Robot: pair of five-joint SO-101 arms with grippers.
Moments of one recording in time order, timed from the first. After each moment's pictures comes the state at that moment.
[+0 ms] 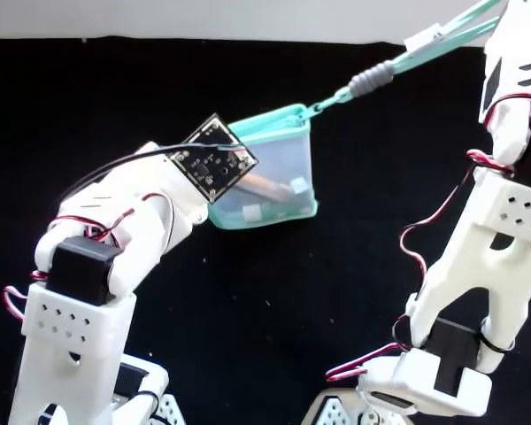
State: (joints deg) left arm 6.5 -43.8 20.8 74.9 -30.2; right arm 20.0 -4.4 -42.2 57.3 -3.0
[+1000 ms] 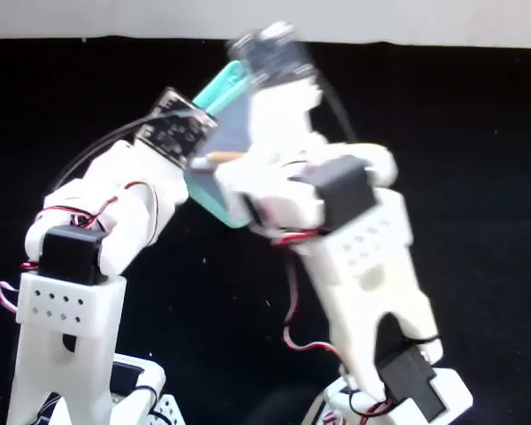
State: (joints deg) left arm 4.1 -43.4 22.3 72.7 -18.8; right arm -38.8 -9.8 -25.0 99.9 -10.1
